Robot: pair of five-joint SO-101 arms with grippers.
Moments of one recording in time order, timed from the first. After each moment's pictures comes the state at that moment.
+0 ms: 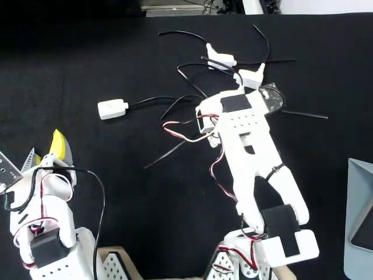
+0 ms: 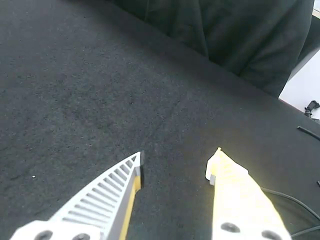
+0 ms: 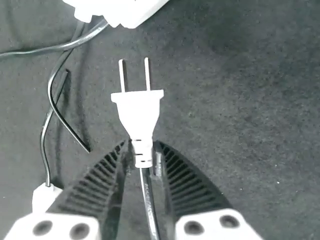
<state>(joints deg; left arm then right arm) -28.6 -103.9 78.0 55.8 17.9 -13.1 -6.1 21.6 67.7 -77.3</state>
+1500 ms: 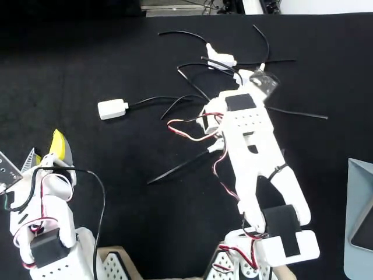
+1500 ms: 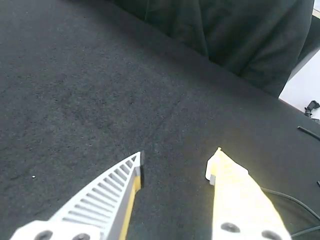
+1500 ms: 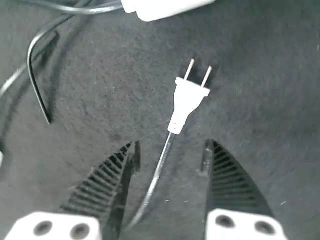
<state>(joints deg) -28.6 -103.9 78.0 55.8 17.9 -11.3 -6.1 21.6 70.7 -52.7</state>
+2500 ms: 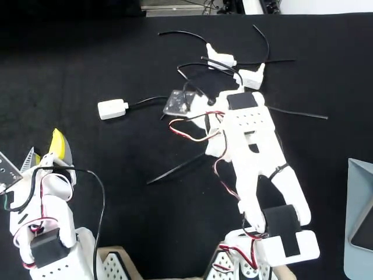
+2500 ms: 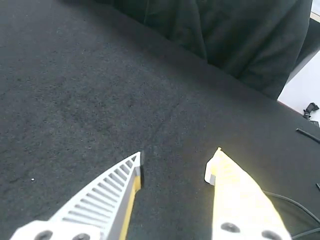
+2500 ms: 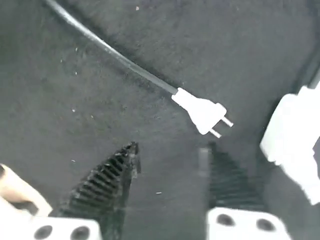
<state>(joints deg) -28.6 -103.9 78.0 55.2 17.9 -10.9 -6.1 20.3 80.9 57.6</state>
